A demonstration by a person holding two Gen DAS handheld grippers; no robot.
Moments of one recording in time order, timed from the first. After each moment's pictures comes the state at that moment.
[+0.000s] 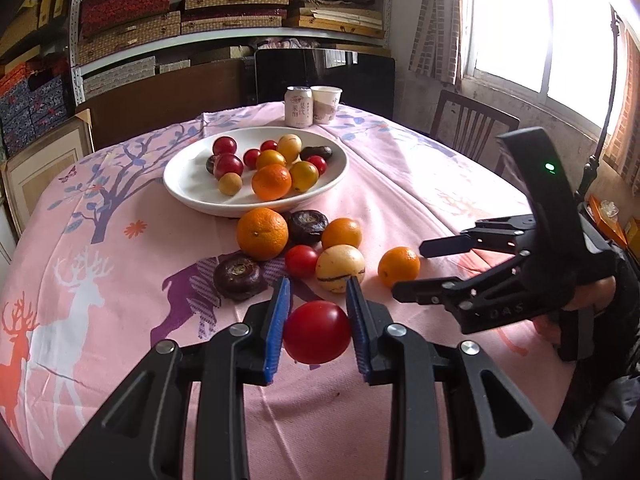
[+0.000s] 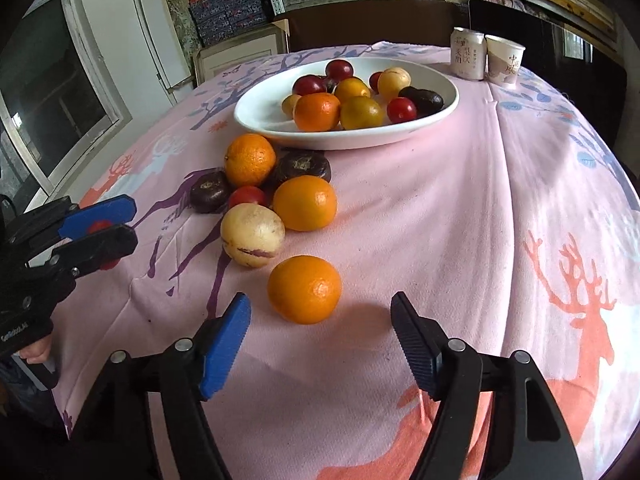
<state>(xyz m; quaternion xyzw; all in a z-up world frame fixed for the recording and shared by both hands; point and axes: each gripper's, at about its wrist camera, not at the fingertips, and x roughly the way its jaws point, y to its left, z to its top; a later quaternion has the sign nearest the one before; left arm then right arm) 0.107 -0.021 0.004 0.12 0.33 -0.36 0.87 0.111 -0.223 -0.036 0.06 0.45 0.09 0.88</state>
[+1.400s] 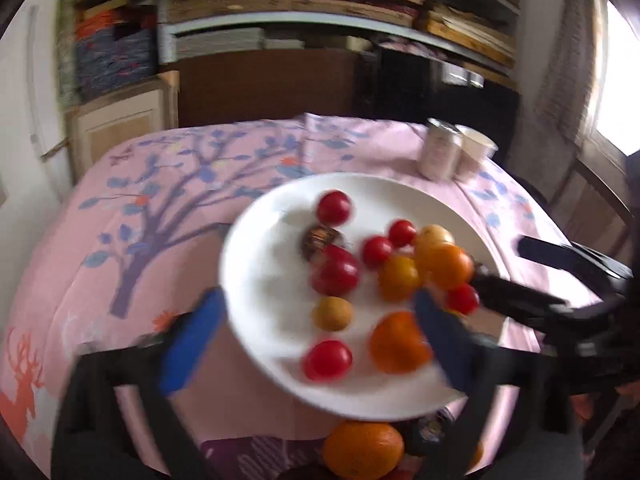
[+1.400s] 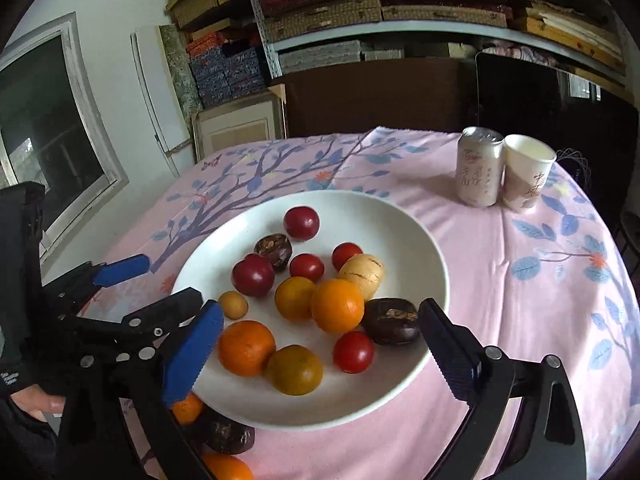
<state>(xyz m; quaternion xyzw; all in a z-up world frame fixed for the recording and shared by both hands) 0.287 -0.070 0.018 0.03 0.35 -0.15 0.92 0.258 -0.279 0.031 0.06 0.34 0.10 0.93</state>
